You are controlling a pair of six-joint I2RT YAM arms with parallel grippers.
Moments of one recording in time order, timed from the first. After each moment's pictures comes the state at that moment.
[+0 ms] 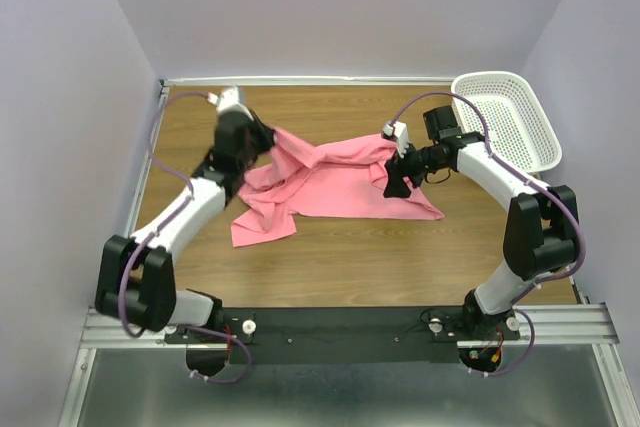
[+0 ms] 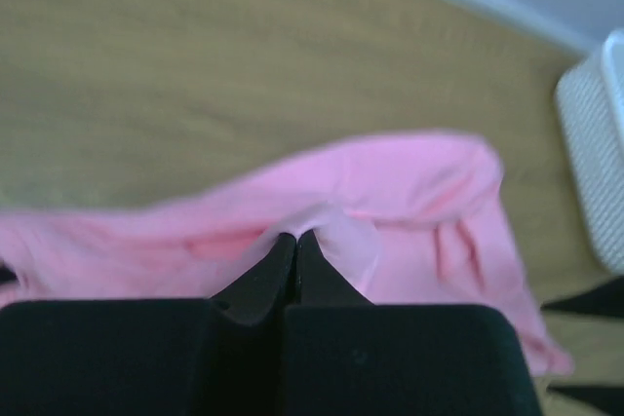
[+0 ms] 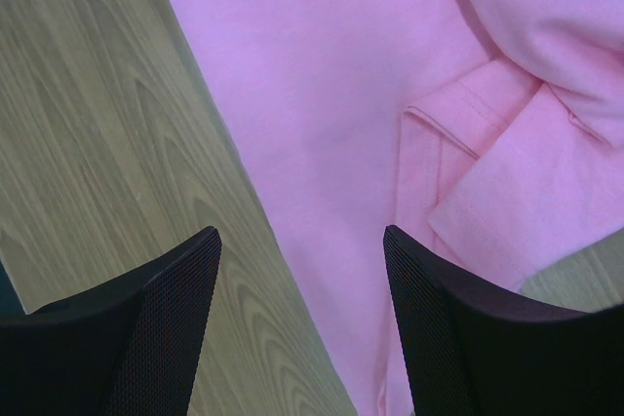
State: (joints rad) left arm -0.42 1.32 0.84 0.10 -0.16 -0.60; right arm 0.25 1.65 1.18 -0.62 -0.69 -0.60
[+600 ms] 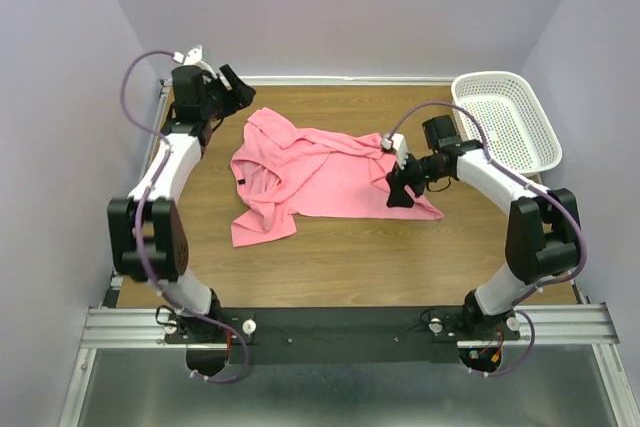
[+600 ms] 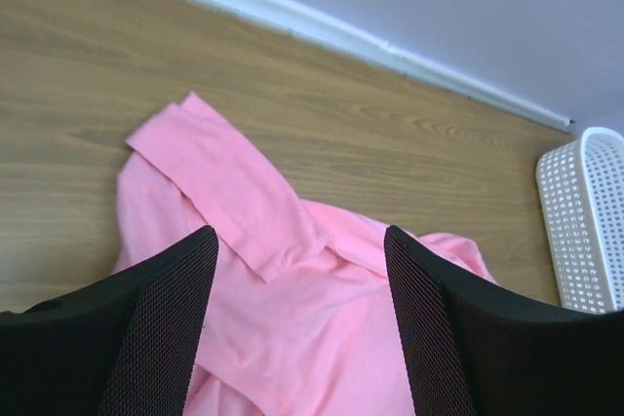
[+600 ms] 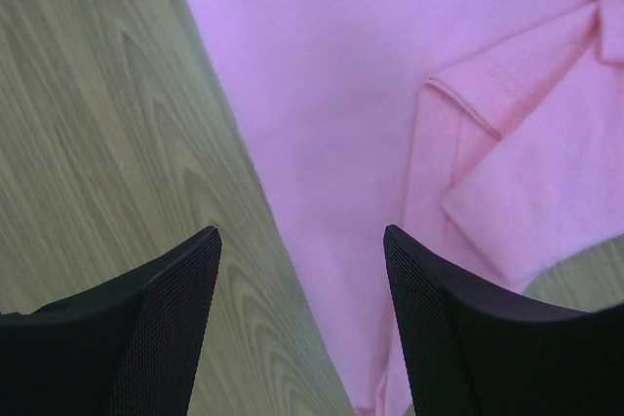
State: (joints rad) left arm -0.01 1.73 1.31 0.03 0.28 -0.56; right arm 0.25 1.63 1.11 -0.61 -0.66 -0.69
